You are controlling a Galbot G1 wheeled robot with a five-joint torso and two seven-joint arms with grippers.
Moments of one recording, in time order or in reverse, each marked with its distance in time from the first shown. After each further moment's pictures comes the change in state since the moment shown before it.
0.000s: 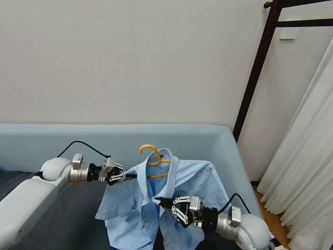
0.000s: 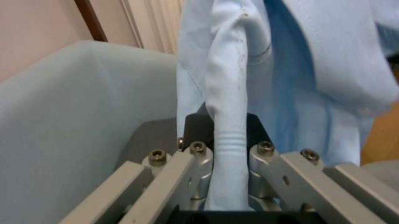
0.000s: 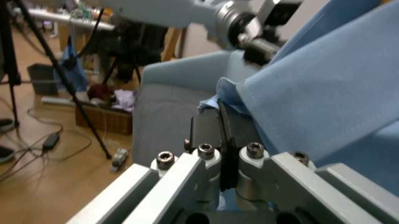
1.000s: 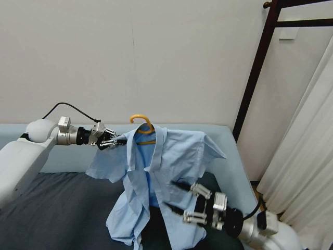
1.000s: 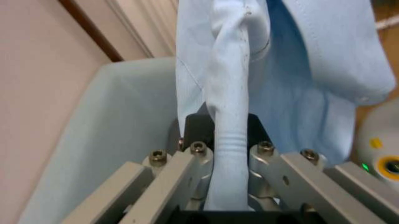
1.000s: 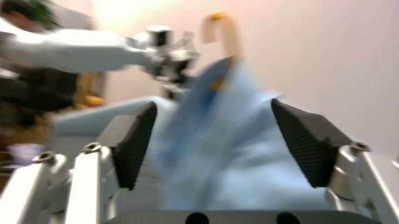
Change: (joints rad) left arm -0.351 0.040 0.069 0.091 0.083 -0.026 0.211; right arm -0.085 -0.286 0.203 0.358 0.280 -0.030 0.506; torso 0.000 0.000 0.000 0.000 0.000
